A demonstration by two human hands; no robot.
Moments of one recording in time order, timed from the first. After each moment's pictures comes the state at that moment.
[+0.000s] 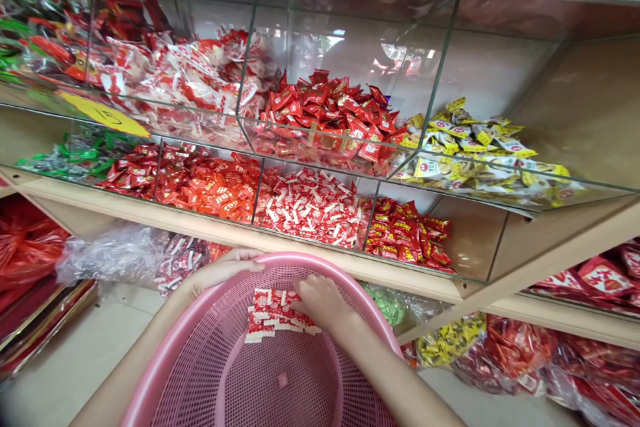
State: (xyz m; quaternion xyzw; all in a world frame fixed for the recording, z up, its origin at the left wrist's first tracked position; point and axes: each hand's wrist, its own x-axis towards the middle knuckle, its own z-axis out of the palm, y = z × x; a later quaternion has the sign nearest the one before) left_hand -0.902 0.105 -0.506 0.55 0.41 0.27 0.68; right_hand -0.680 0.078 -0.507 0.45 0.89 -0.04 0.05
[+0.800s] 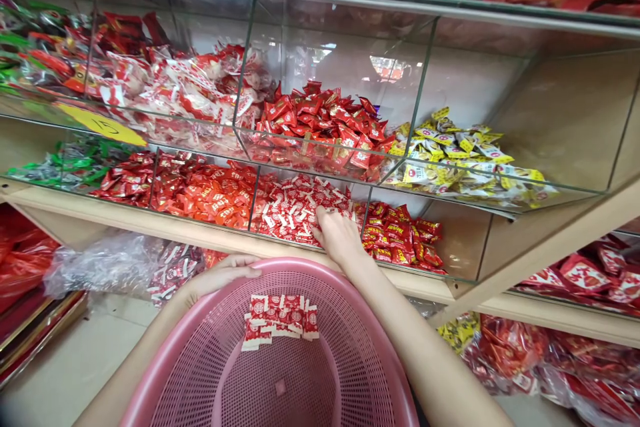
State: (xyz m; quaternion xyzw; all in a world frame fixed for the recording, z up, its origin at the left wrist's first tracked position) left_hand -0.901 0.105 -0.500 0.57 0.39 0.27 0.68; right_hand -0.661 0.144 -0.435 0.59 0.79 0.12 -0.08
